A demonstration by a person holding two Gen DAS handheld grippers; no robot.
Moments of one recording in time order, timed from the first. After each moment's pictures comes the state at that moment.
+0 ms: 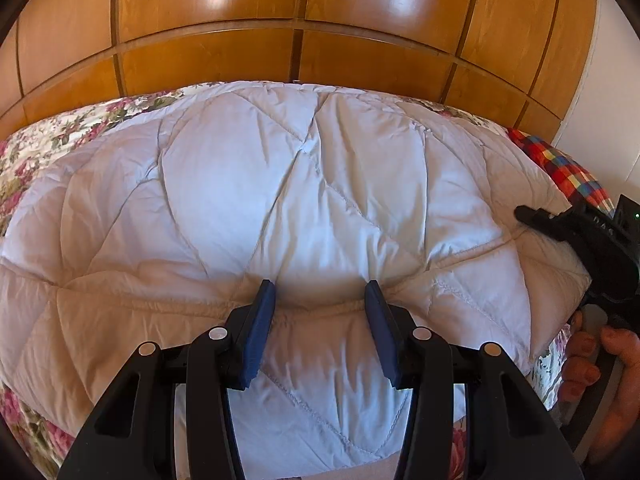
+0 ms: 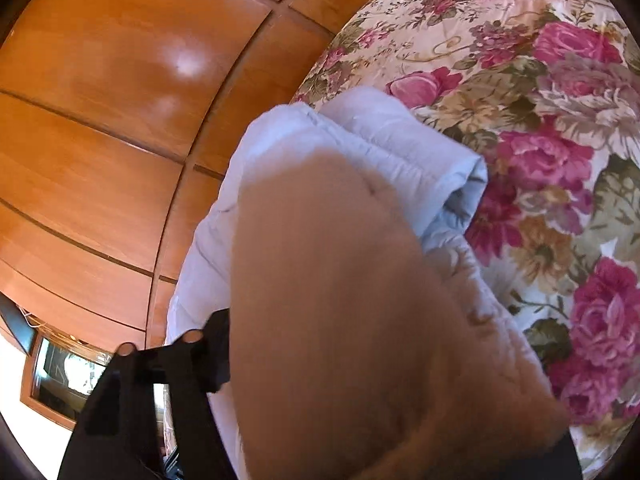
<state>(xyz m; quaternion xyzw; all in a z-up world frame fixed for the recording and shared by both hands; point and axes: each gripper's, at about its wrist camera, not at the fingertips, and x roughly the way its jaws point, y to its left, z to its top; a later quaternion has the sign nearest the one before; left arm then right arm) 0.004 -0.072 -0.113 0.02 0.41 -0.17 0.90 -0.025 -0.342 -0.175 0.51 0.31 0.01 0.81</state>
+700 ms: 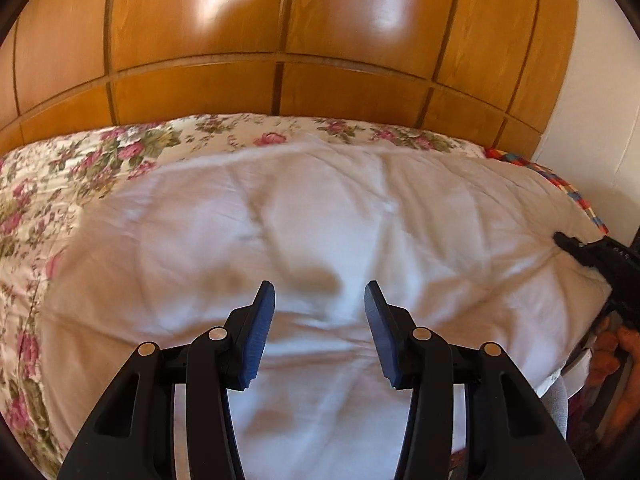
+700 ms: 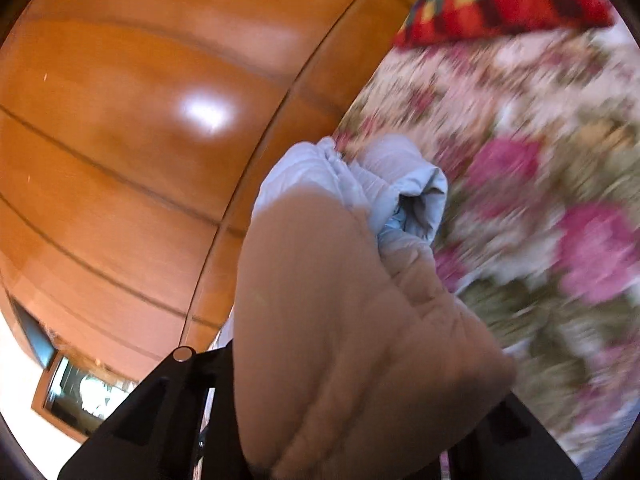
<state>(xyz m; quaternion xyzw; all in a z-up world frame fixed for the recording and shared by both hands) -0.011 -0.084 -0.080 0.02 0.37 -0.20 0.91 -0.117 -0.421 -0.127 0.51 0.20 -0.03 0.83</state>
